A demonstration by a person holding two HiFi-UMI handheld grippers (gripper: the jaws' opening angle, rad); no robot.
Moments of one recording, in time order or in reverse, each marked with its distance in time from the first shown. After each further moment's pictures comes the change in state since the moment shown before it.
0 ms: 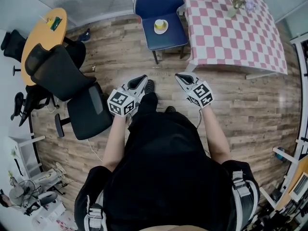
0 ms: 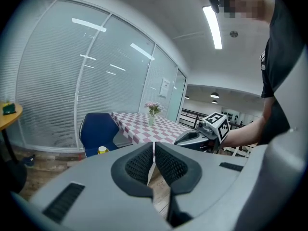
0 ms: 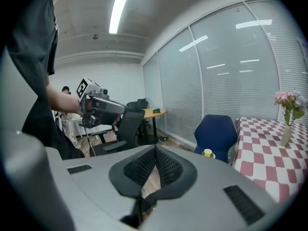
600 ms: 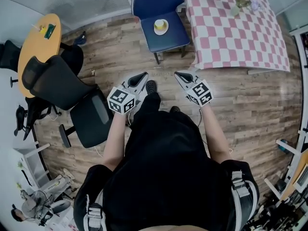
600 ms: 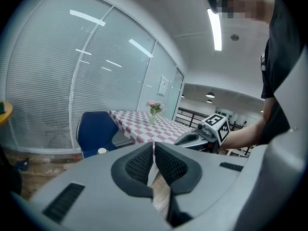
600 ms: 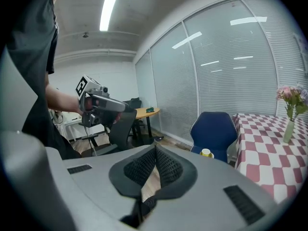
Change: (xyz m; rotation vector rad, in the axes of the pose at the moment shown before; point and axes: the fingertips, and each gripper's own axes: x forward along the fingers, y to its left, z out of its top) left arm 0.031 0.091 0.023 0.003 0.032 -0.073; right arm 0.079 -0.042 0.022 0.053 0.017 -0.057
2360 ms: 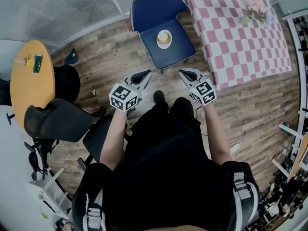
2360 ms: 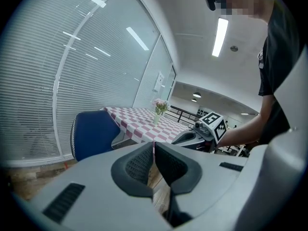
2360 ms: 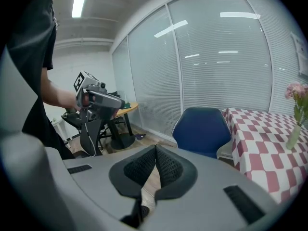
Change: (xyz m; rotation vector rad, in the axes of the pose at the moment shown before) left arm 0.091 0.279 0.071 0.007 0.068 -0.237; right arm 0.219 -0.150 0.084 0.103 0.098 -0.203
